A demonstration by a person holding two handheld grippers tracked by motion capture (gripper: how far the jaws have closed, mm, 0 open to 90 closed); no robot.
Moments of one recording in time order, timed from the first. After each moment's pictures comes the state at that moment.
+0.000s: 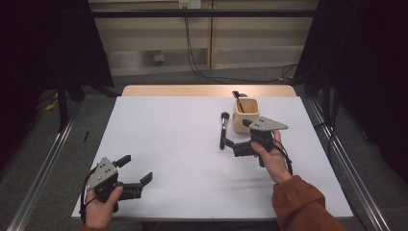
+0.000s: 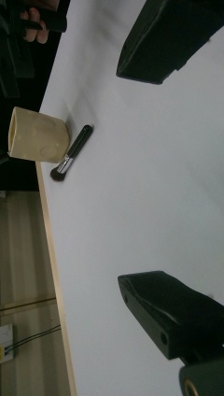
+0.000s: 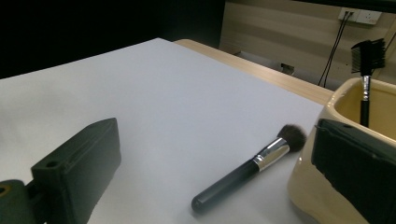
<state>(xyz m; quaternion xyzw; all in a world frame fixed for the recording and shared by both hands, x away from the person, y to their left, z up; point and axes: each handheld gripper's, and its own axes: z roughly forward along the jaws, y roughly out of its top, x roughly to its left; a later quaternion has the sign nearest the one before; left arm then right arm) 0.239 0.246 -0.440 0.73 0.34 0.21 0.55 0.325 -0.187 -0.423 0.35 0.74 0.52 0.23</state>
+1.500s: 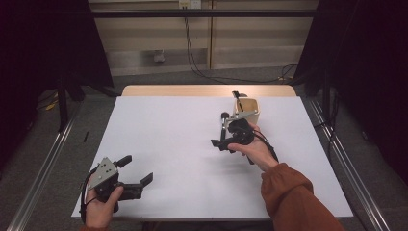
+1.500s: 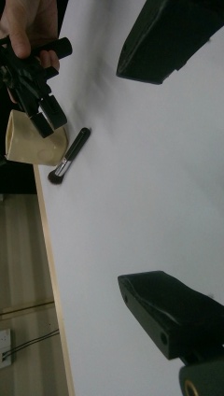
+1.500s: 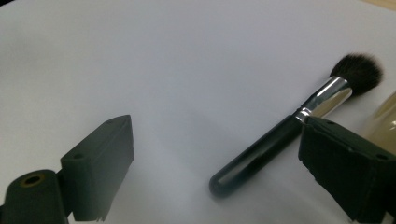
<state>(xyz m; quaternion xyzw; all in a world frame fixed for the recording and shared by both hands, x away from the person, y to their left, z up) 0.240 0.246 -0.441 0.74 0.34 0.20 0.55 0.372 -0.149 -0.445 0.41 0.81 0.39 0.12</state>
